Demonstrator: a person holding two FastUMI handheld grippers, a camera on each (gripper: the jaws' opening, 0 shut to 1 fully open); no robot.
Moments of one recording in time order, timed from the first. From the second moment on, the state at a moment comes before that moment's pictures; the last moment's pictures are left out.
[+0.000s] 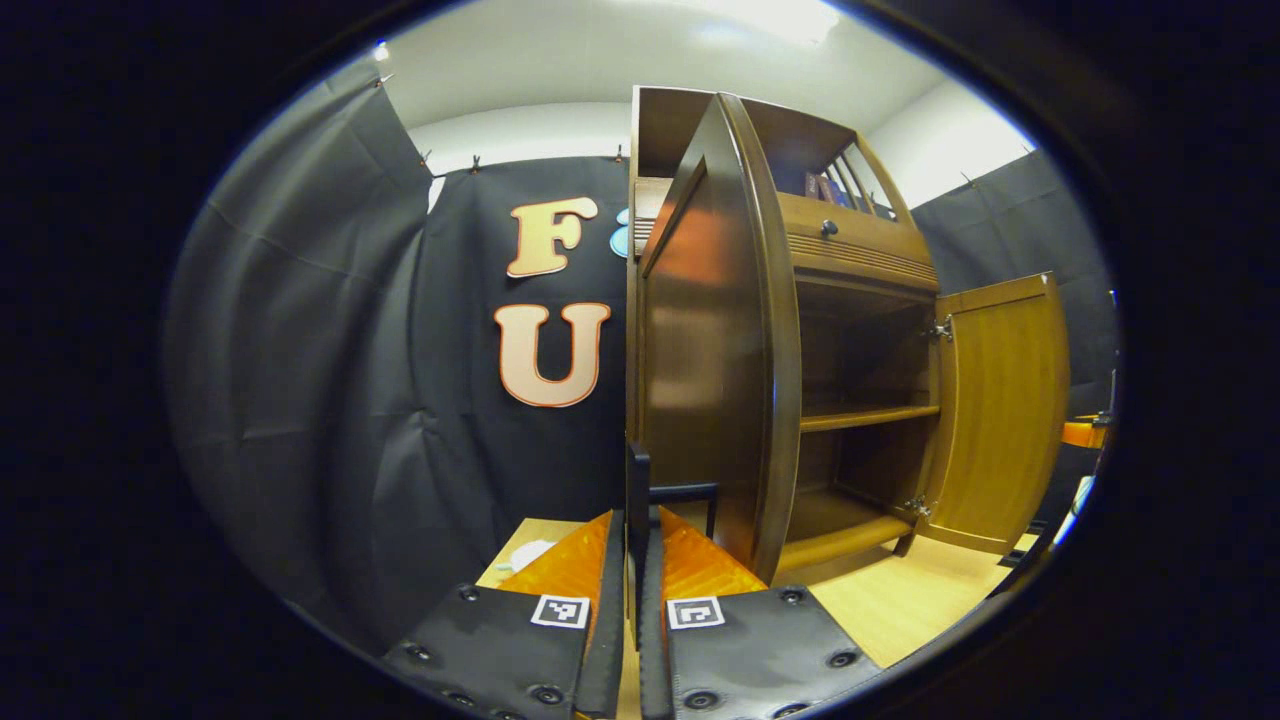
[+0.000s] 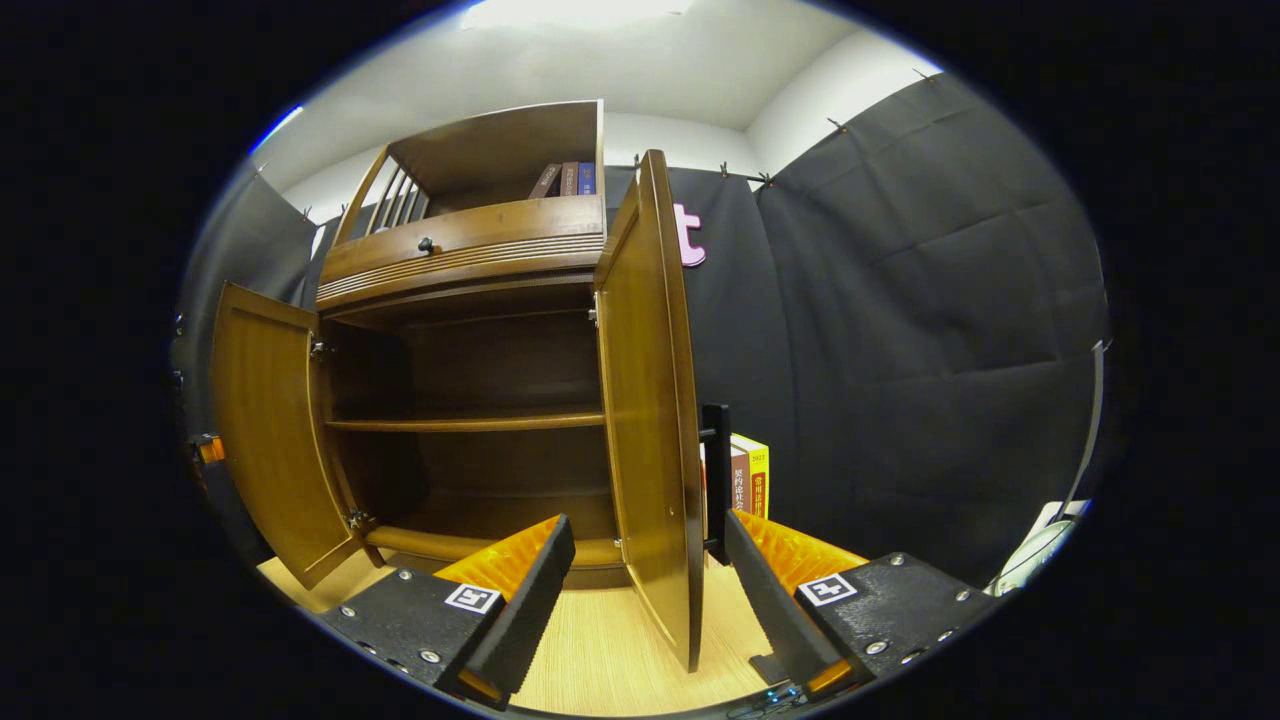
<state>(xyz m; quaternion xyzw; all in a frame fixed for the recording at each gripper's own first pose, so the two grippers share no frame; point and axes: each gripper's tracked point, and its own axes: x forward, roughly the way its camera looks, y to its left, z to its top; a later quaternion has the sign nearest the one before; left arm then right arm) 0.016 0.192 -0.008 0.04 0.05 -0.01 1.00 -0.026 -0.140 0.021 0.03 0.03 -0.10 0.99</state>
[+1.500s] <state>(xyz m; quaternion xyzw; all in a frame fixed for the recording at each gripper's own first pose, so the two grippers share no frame) -0.015 0.111 -0.001 0.00 0.03 0.08 1.00 -0.013 -0.134 0.008 0.03 0.06 -0.05 1.00</state>
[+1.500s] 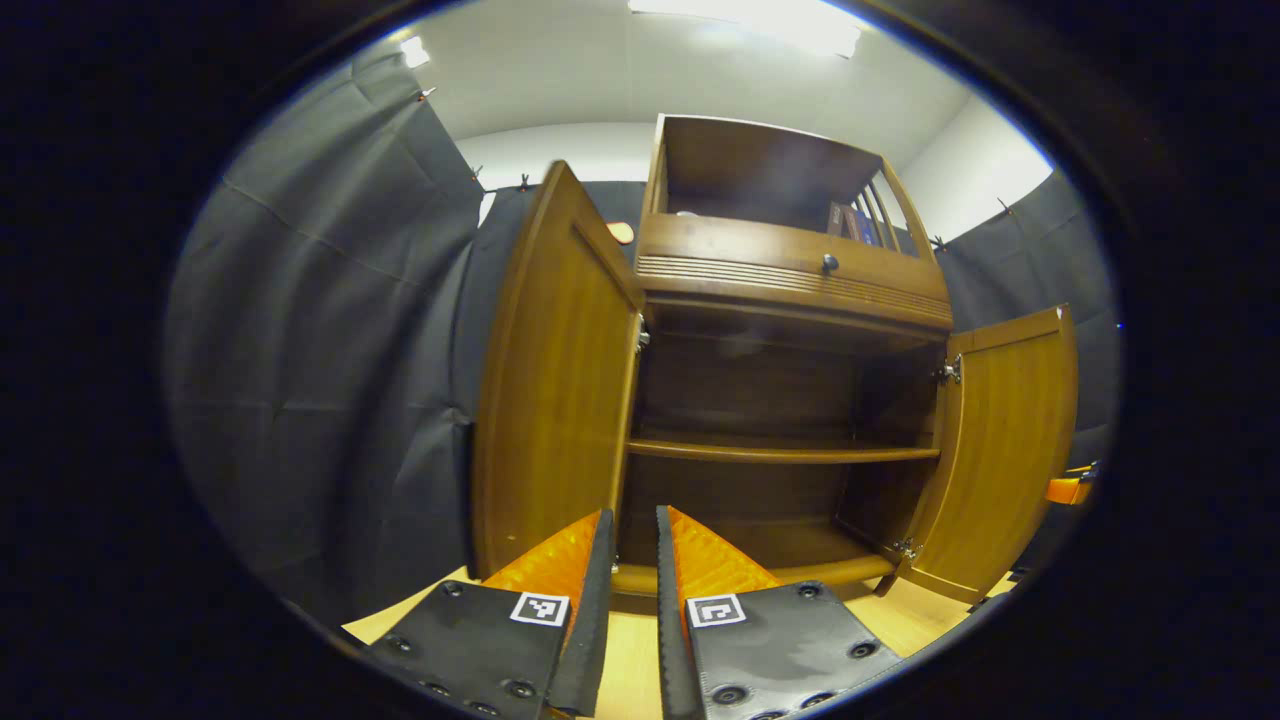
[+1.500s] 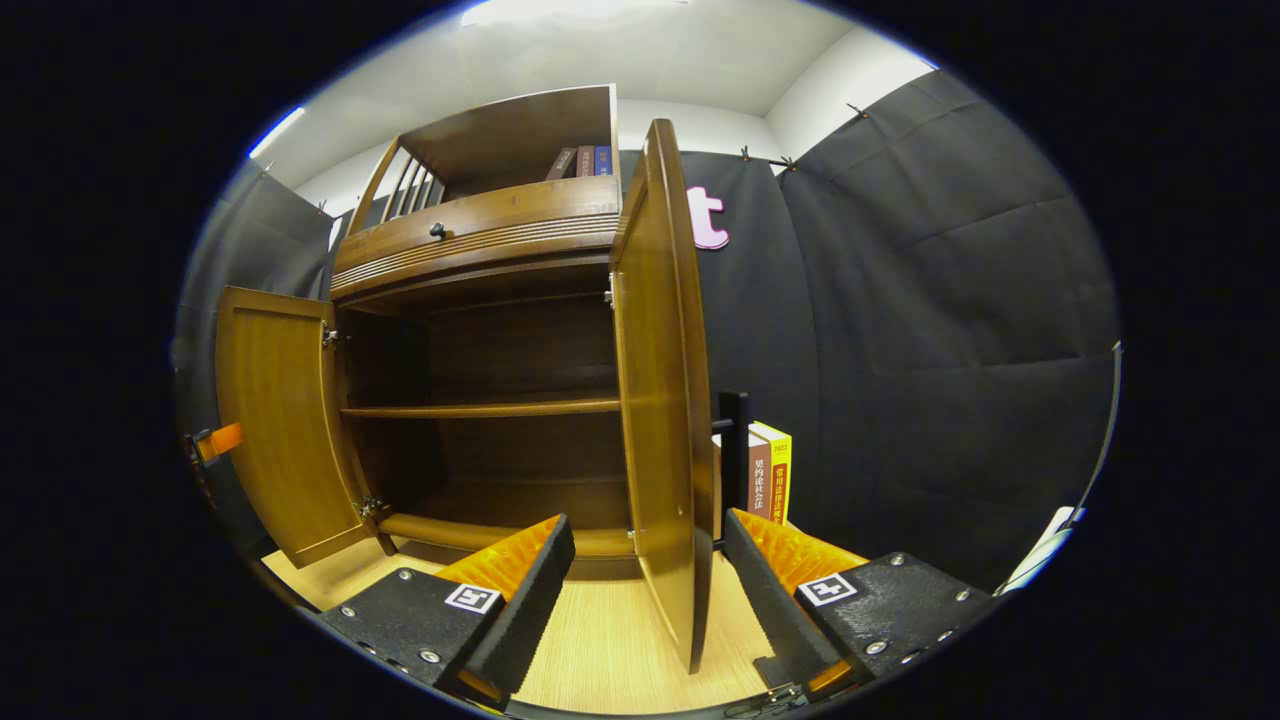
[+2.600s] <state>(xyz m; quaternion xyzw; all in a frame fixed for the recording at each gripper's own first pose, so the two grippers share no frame) -0.003 0.078 -0.024 -0.01 0.06 0.09 0.99 -0.019 -0.114 0.008 0.04 0.05 -0.02 1.00</state>
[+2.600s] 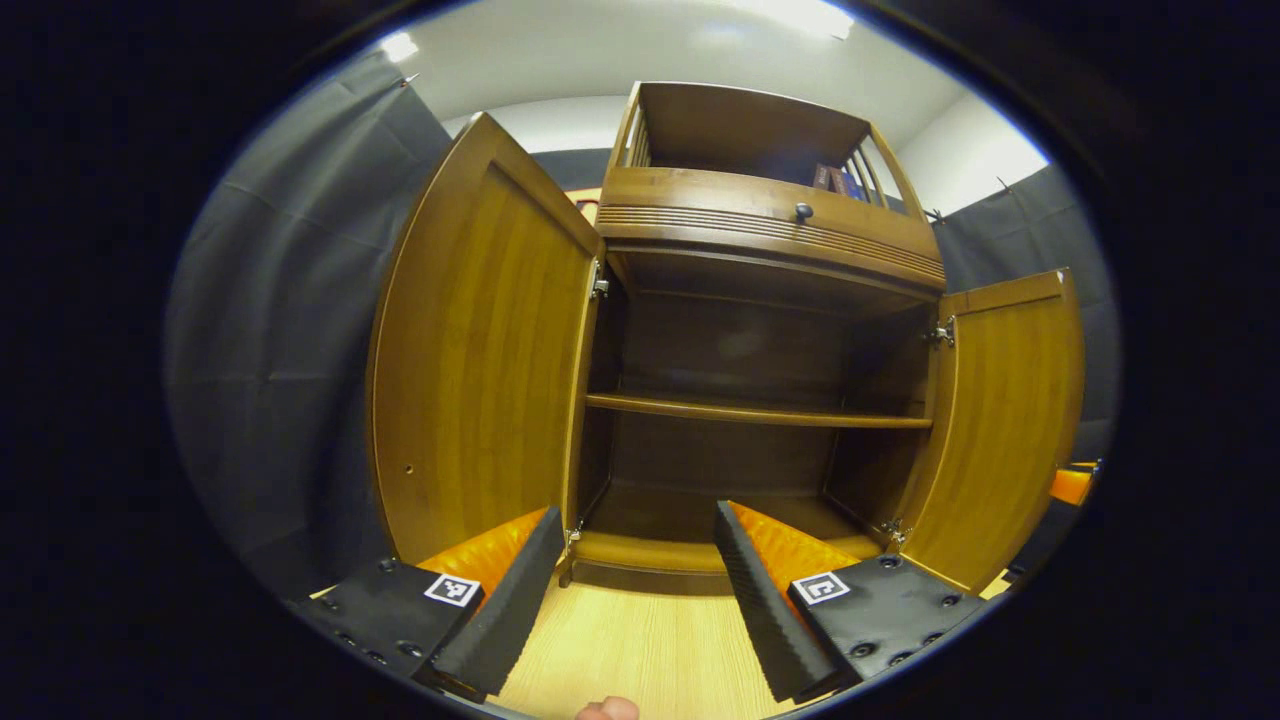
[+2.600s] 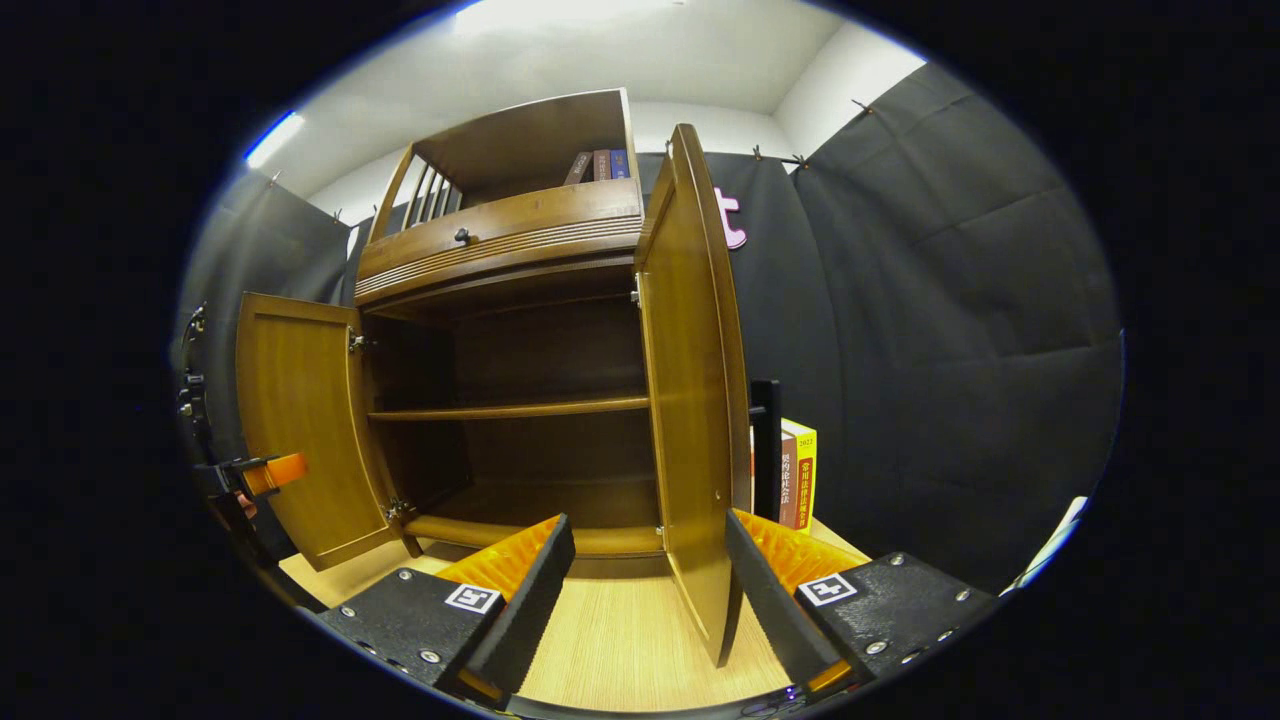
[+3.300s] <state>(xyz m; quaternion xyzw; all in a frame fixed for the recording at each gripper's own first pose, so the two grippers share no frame) 0.006 0.075 -0.013 -0.01 0.05 0.09 0.99 -0.011 -0.091 0.015 0.04 0.04 0.00 1.00</state>
